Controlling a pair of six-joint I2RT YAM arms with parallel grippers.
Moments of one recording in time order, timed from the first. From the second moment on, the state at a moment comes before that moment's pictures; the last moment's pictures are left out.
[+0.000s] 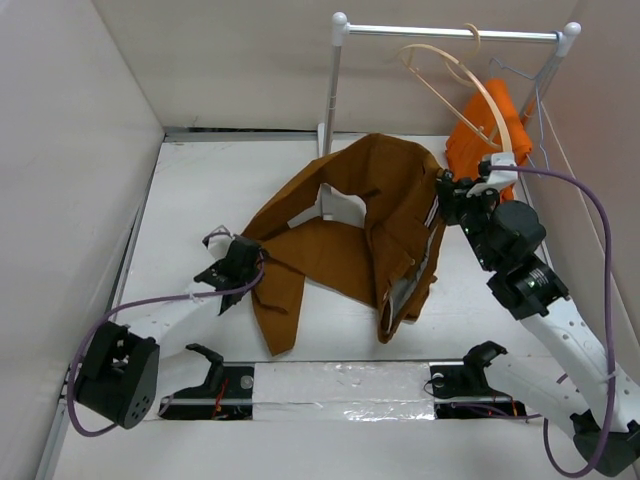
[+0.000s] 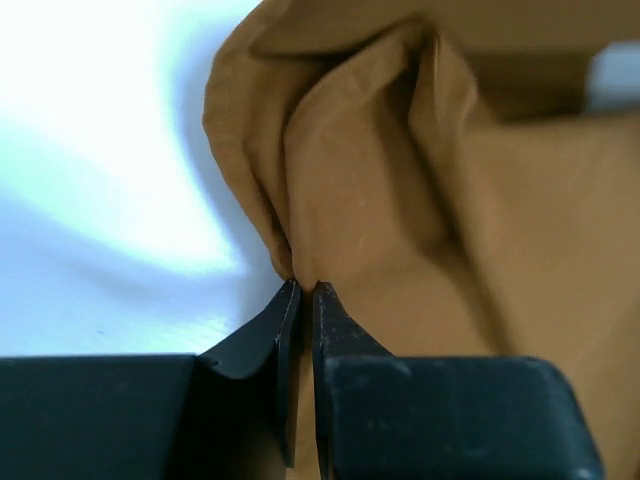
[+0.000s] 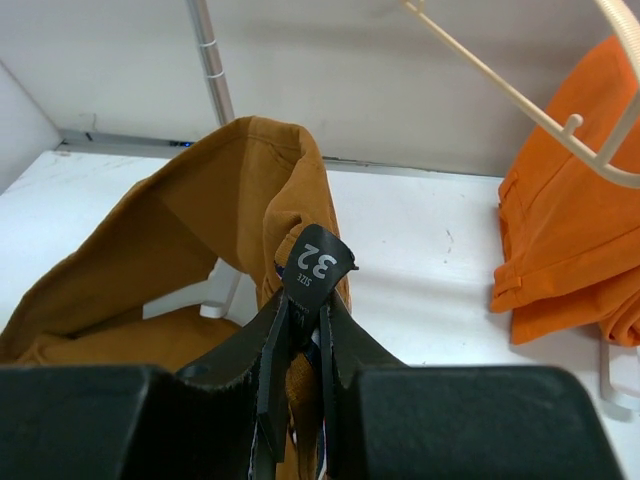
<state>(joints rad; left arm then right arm) -0.45 1.13 0.44 -0.24 -0.38 -0.98 0.51 0.81 0.97 -0.13 0.32 0.10</state>
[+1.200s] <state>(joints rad) -0.20 1.16 1.01 -0.51 -0.71 -0.60 0.35 0.90 0.94 -0.40 0.53 0.25</state>
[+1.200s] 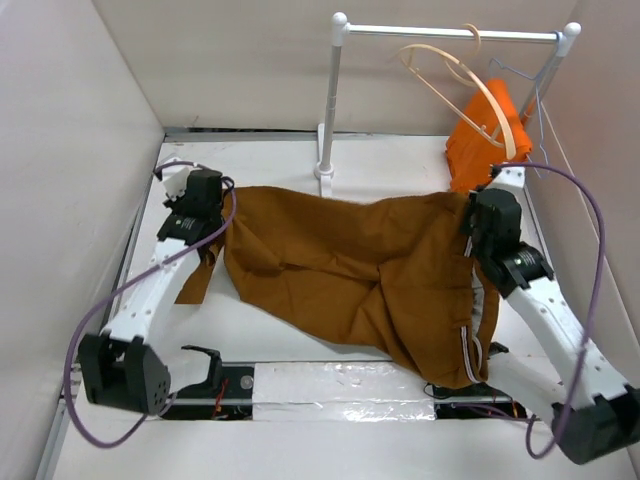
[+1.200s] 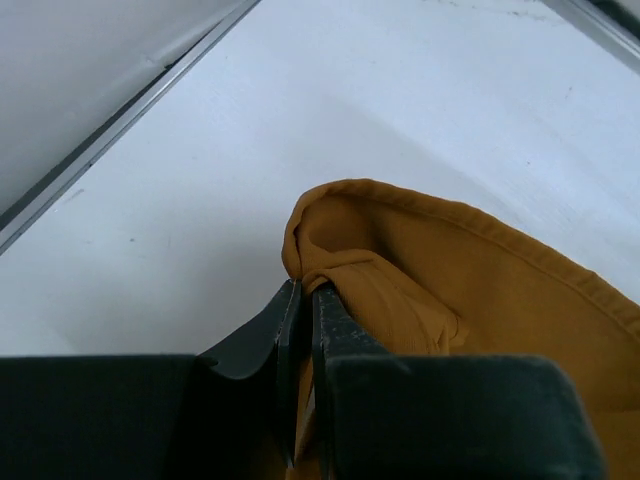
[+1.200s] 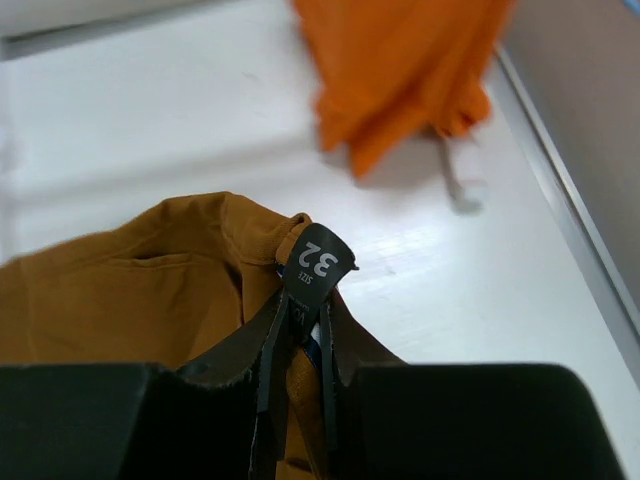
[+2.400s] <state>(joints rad) -0.03 1.47 1.05 -0.31 -0.37 -0.70 0.72 0.96 0.65 0.09 0.00 0.27</state>
